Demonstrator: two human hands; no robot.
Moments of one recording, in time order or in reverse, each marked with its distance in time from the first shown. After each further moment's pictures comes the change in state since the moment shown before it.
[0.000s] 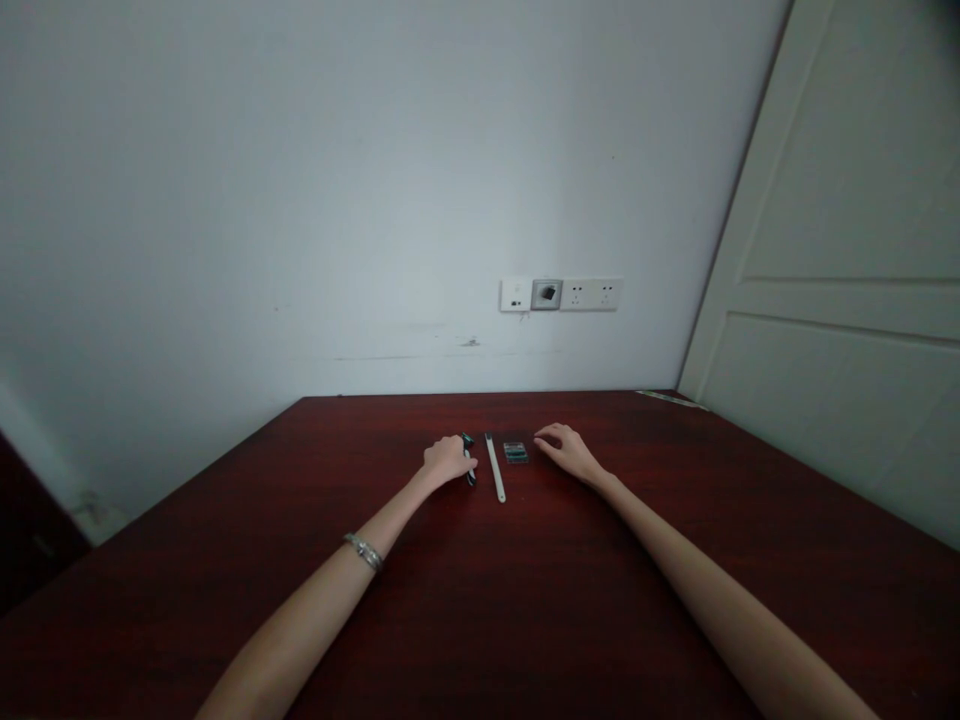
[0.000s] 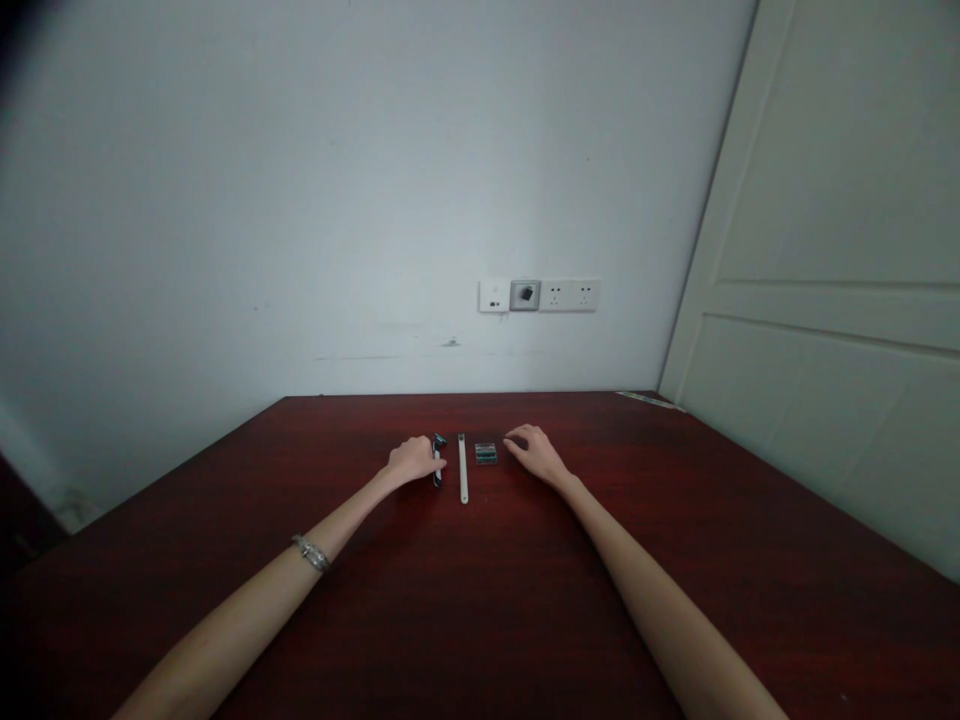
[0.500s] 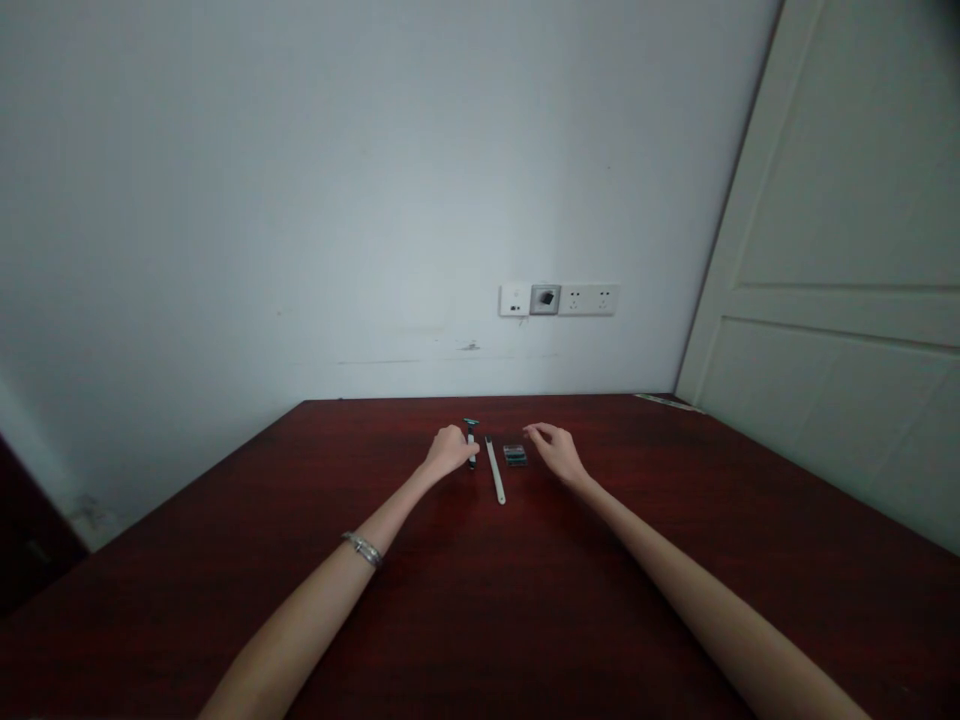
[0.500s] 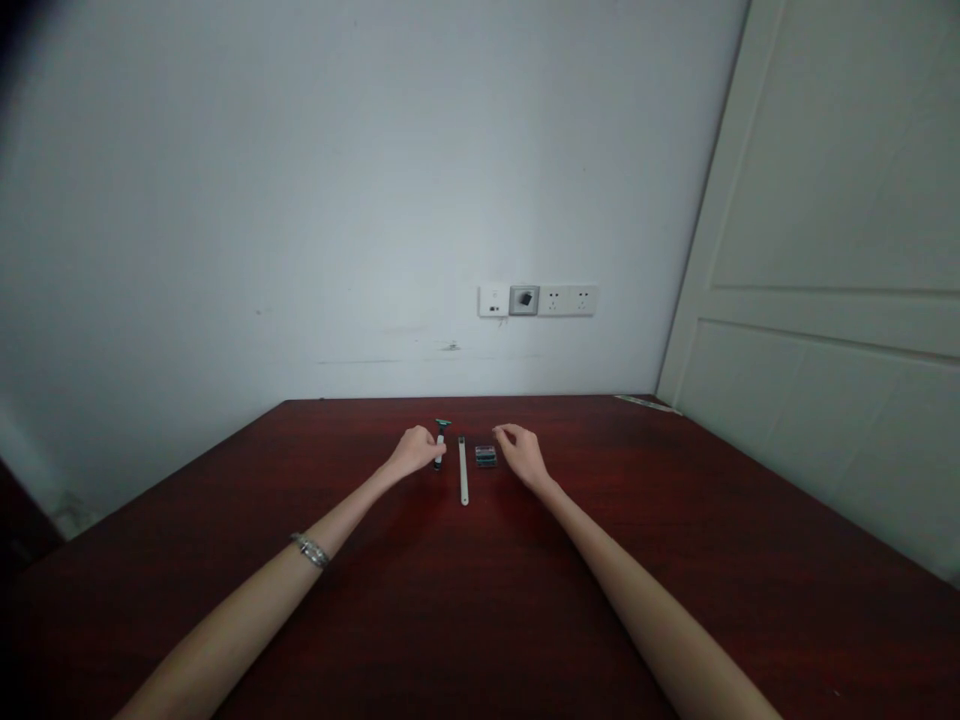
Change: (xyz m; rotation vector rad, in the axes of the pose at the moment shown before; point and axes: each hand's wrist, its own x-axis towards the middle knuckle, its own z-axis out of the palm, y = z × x) left_hand 0.006 0.004 -0.010 -0.101 0.102 0.111; right_hand 0.006 -0.044 0.011 0.295 0.190 0.193
